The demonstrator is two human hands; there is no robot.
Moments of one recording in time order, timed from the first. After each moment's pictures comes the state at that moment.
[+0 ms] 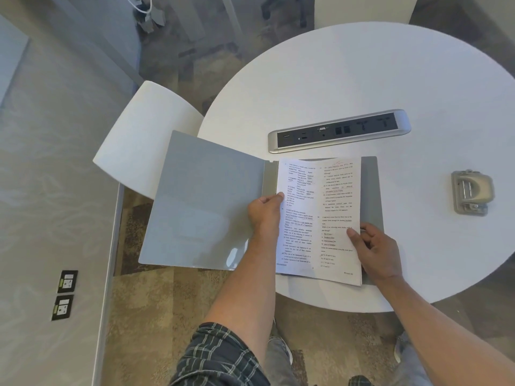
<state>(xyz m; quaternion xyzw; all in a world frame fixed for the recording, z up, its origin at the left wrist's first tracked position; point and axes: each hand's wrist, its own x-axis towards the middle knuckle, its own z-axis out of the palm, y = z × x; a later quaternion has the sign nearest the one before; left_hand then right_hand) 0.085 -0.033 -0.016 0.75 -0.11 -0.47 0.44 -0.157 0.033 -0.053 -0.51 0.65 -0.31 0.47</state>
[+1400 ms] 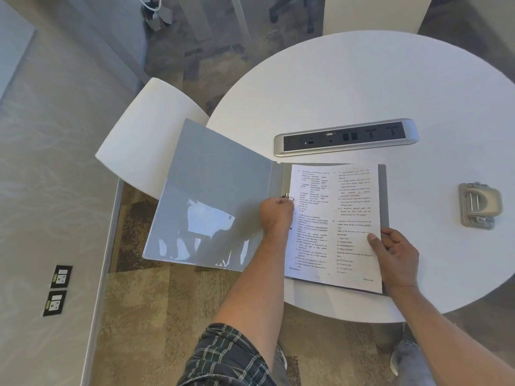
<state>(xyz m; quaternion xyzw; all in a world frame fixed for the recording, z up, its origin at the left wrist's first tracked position) 0.072 -0.041 -0.008 0.82 -0.22 -0.42 0.31 -0.169 0.028 -0.057 -0.31 0.65 -0.44 0.54</state>
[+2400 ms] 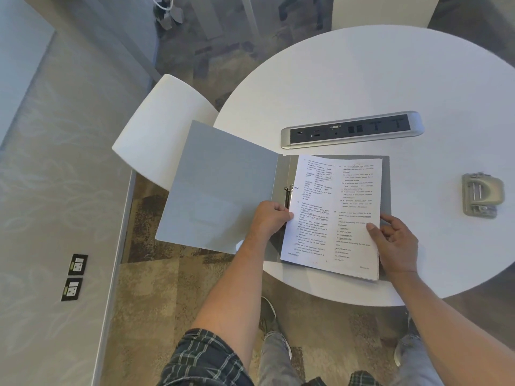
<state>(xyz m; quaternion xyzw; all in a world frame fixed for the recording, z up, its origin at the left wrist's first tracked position) 0.112 -0.006 -0.010 0.81 -0.34 -0.46 0.15 -0.170 0.030 -0.058 -0.38 0.65 -0.41 0.51</state>
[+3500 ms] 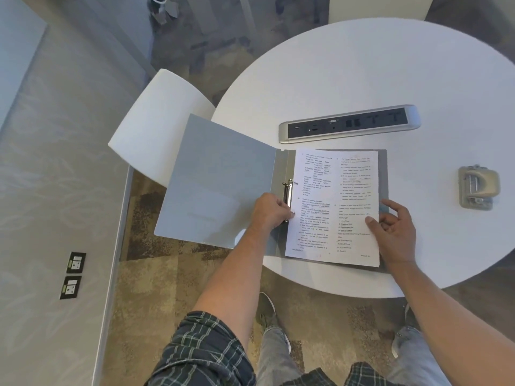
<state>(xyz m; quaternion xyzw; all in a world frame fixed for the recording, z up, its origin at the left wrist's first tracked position) 0.107 -0.004 0.003 0.81 -0.41 -0.42 0.11 -0.171 0.030 -0.044 -0.39 0.65 -0.40 0.52</state>
